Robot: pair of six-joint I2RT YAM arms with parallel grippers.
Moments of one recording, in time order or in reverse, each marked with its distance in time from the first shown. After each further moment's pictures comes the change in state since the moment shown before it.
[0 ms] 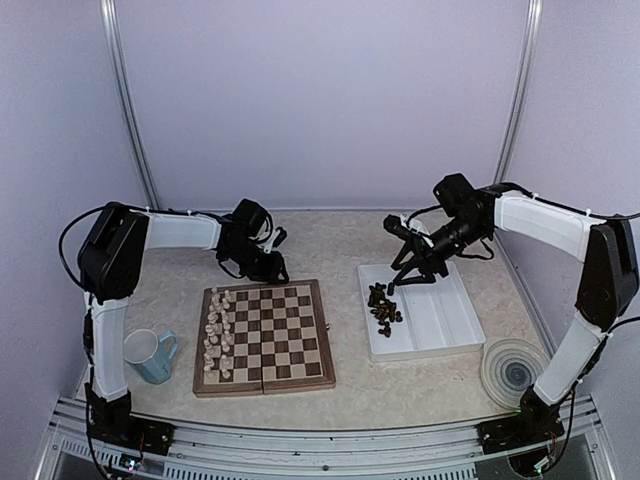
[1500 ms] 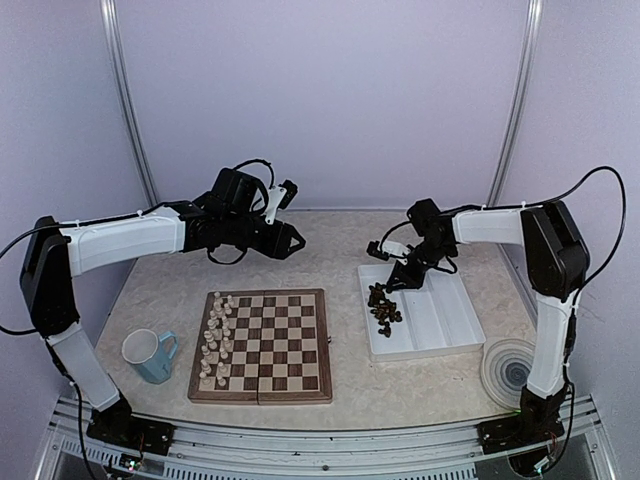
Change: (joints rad) left arm -0.165 -0.419 -0.175 0.199 -0.129 0.102; right arm 0.004 0.346 0.051 0.295 0.391 0.142
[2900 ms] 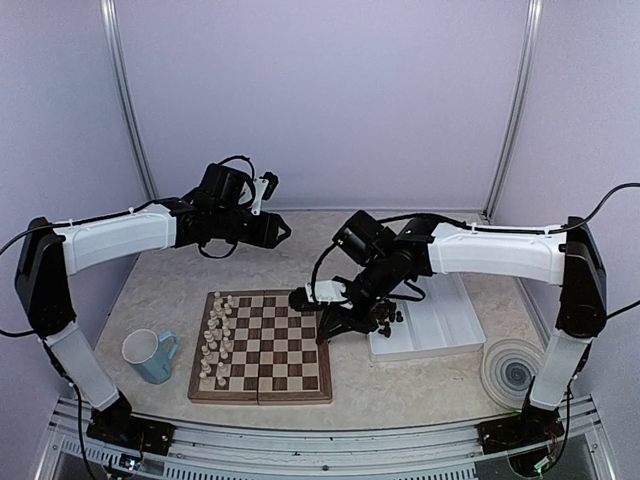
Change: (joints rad) left arm 0.062 -0.019 -0.012 0.008 -0.053 -0.088; right arm 0.529 -0.233 0.014 -0.143 -0.110 -0.023
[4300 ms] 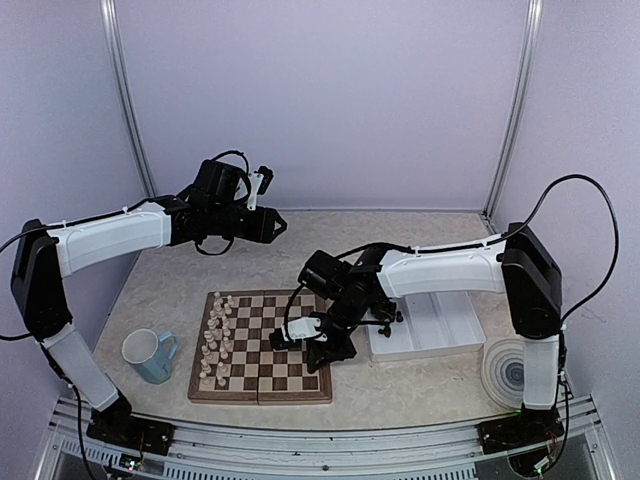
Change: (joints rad) left arm 0.009 -0.029 0.000 0.003 -0.034 -0.006; right arm 0.114 0.251 0.095 -0.033 0.069 0.005
